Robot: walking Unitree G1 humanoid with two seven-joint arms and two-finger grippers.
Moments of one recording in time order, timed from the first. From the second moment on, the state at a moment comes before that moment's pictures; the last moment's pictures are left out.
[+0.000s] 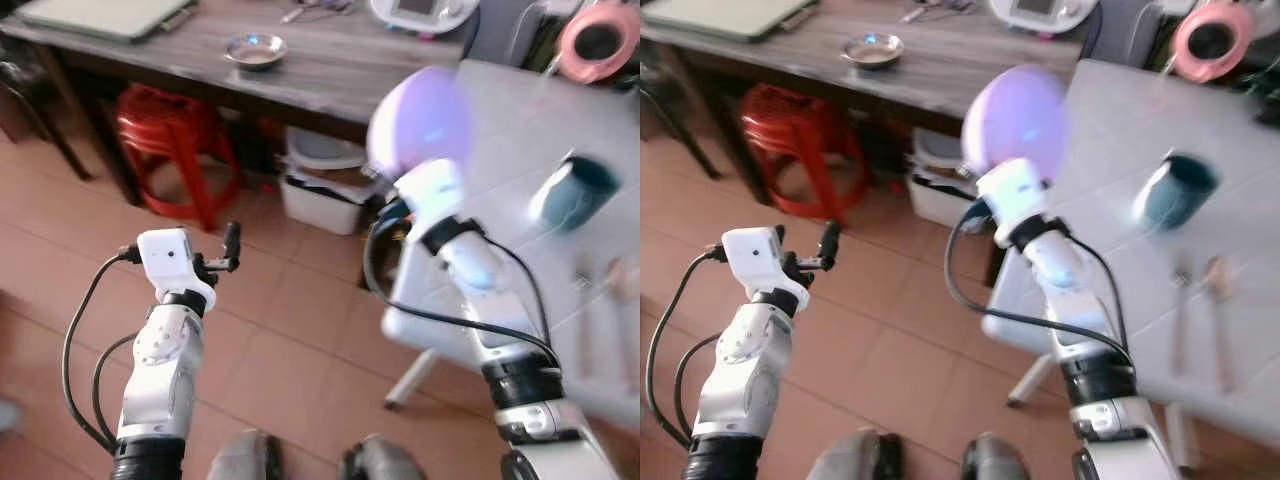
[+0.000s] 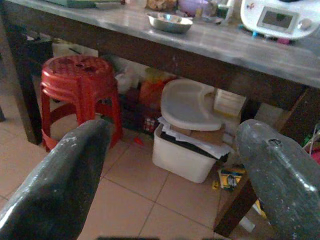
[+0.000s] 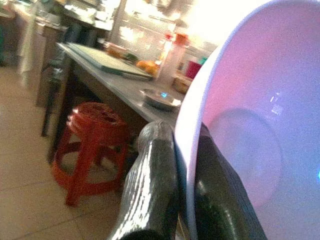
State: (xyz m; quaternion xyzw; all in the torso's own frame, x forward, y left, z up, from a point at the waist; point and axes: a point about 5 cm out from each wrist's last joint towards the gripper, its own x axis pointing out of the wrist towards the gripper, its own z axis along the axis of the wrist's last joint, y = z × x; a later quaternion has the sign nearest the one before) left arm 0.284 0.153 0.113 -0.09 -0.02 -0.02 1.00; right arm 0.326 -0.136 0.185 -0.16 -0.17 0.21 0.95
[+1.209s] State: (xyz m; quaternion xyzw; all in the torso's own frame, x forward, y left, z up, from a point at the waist) left arm 0.279 0.138 0.116 -0.06 -0.04 -0.02 1.00; right arm 0.303 -0.156 0.152 -0.15 -0.09 0.05 0.98
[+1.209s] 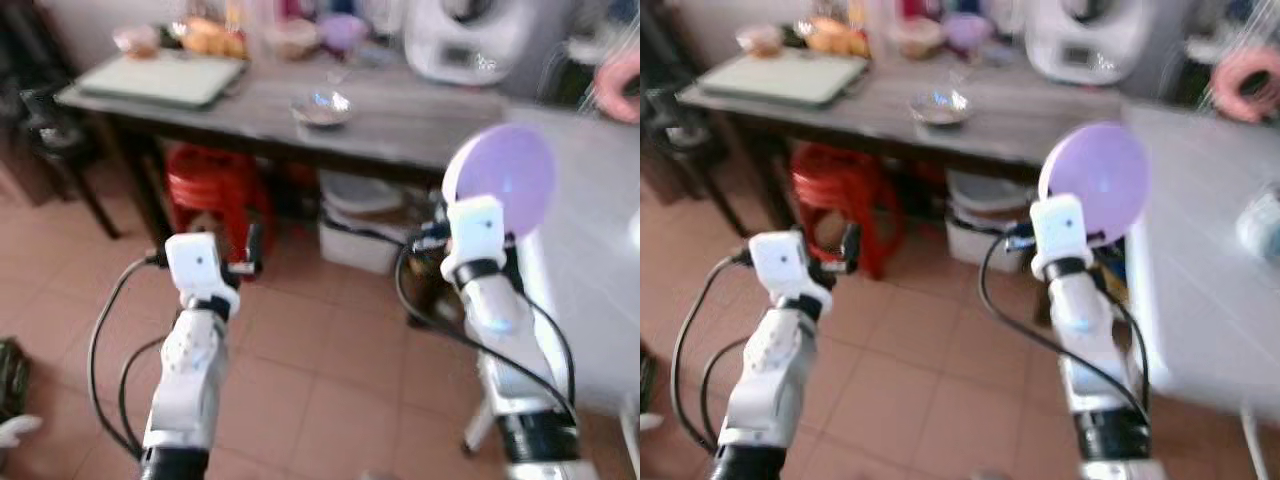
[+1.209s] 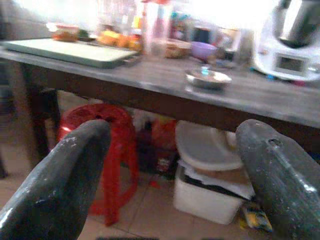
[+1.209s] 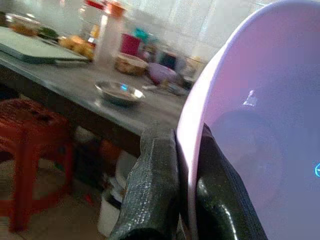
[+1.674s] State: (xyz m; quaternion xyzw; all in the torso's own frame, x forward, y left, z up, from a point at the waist) left arm 0.281 0.139 0.116 -0.05 -0.04 -0.02 1.00; right arm 0.300 -0.151 0.147 -0.15 -0.08 0.07 0.98
